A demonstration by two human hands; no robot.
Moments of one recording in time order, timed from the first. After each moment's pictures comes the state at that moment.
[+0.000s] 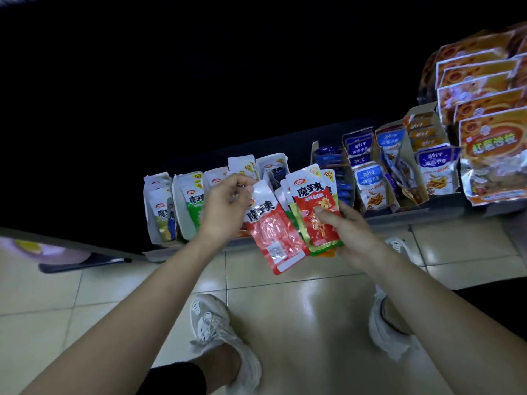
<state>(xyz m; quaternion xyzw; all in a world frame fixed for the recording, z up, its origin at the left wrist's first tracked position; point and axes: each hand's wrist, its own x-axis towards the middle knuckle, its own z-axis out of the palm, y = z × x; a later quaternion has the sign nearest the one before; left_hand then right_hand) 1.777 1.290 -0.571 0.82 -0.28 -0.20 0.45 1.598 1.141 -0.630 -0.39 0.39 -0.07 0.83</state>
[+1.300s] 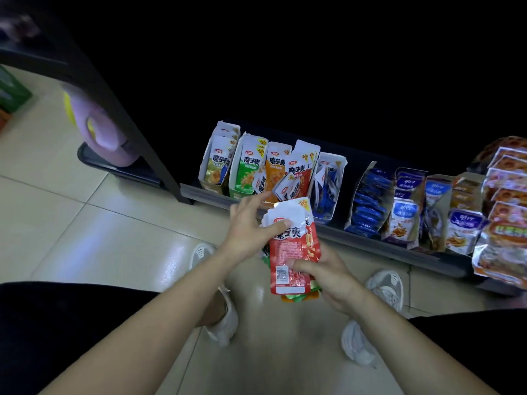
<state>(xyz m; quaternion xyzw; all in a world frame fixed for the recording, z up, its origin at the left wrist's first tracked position) 1.714 1.416 -0.597 0.84 -0.14 -0.22 0.48 1.585 1.272 -0.603 -0.60 0.27 0.11 0.75</state>
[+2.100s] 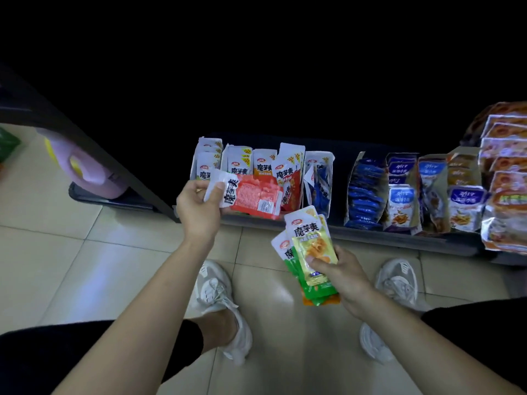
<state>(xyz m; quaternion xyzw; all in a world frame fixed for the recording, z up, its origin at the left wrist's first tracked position) 1.783 1.425 -0.584 0.78 0.02 -0.02 0.63 1.576 1.253 -0.622 -0.55 0.41 0.01 0.73</state>
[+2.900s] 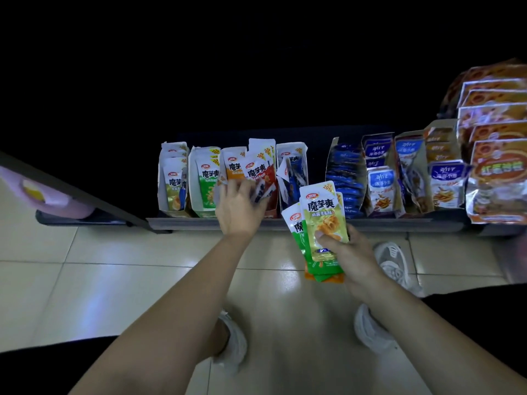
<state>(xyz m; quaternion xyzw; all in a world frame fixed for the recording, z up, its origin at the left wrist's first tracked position) 1.776 1.318 -0.670 0.94 -0.25 0.07 0.21 1.573 1.201 -0.628 -0.47 0.45 -0.10 0.75</state>
